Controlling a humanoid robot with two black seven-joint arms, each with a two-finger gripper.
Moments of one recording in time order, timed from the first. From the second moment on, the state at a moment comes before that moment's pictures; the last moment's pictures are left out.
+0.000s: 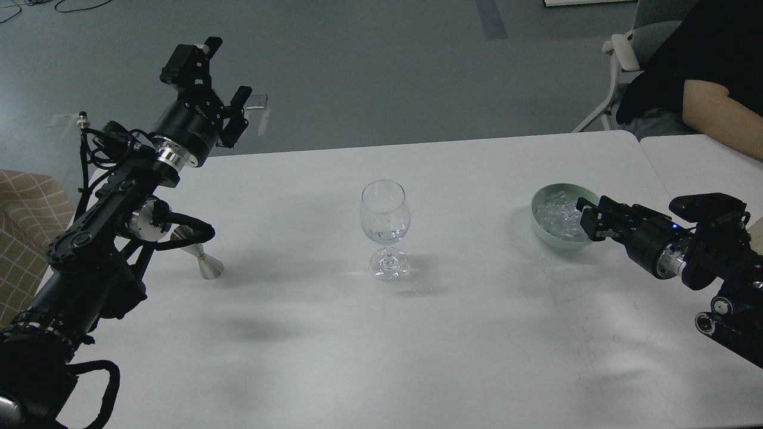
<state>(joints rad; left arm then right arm) -0.73 0.28 -1.07 -0.74 0.70 -0.34 -0.35 0.50 -0.69 0.47 1.15 -1.68 -0.21 0.06</state>
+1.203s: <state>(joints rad) -0.73 0.28 -1.07 -0.75 0.70 -0.34 -0.35 0.51 -0.60 0.47 1.06 -1.67 -0.21 0.06</state>
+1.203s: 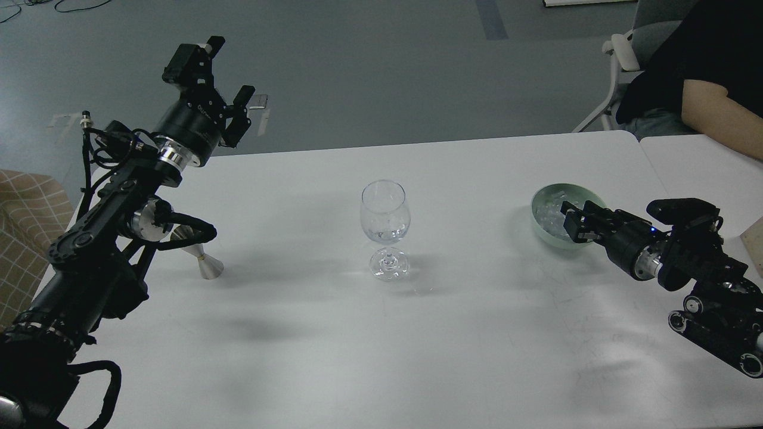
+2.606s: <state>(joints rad) -0.73 0.28 -1.07 -0.75 0.70 -0.34 -0.35 0.54 -0.59 0.47 1.07 -1.66 -0.21 0.06</state>
